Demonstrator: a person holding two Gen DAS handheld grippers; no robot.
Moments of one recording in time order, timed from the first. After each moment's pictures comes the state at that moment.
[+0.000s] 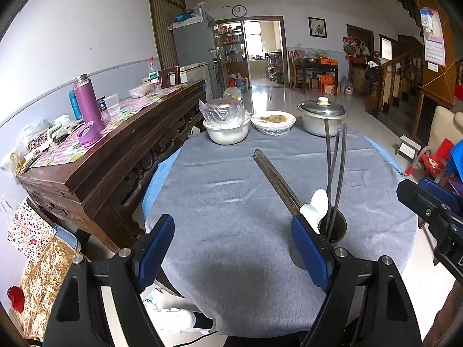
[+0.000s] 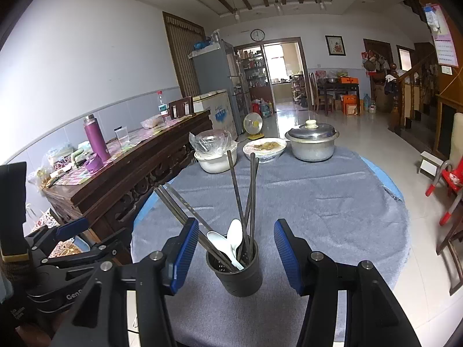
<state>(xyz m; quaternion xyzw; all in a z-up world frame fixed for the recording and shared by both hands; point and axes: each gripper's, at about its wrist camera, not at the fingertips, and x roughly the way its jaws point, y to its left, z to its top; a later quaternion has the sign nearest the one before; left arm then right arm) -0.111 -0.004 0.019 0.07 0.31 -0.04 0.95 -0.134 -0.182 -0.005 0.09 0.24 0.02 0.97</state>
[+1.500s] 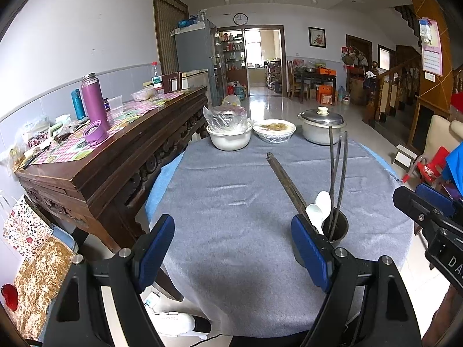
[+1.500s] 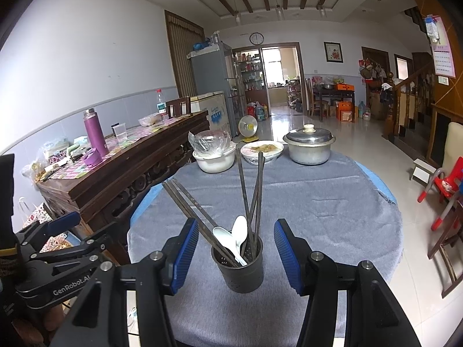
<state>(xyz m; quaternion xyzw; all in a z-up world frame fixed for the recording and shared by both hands) -0.123 0.020 0.021 0.06 0.29 -0.05 0.95 -0.148 -0.156 -0.003 0.07 0.24 0.01 0.97</state>
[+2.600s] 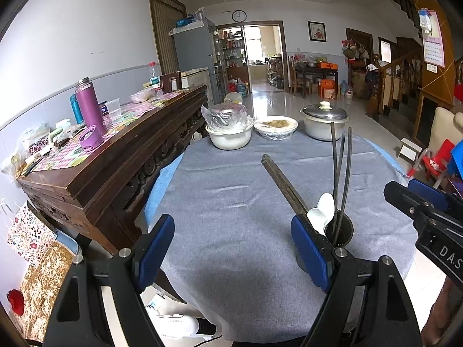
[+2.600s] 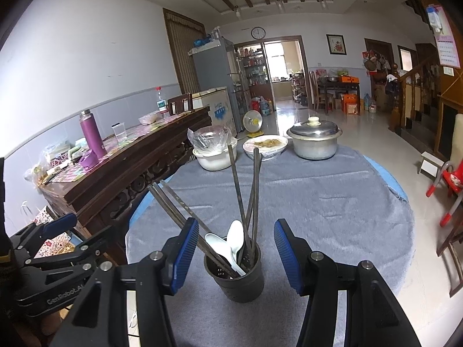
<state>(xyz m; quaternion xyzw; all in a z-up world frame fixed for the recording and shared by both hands) -0.106 0.003 0.017 0.08 0.30 -0.04 0.95 -0.112 -0.176 -0.018 0.09 0.25 0.02 0.96</state>
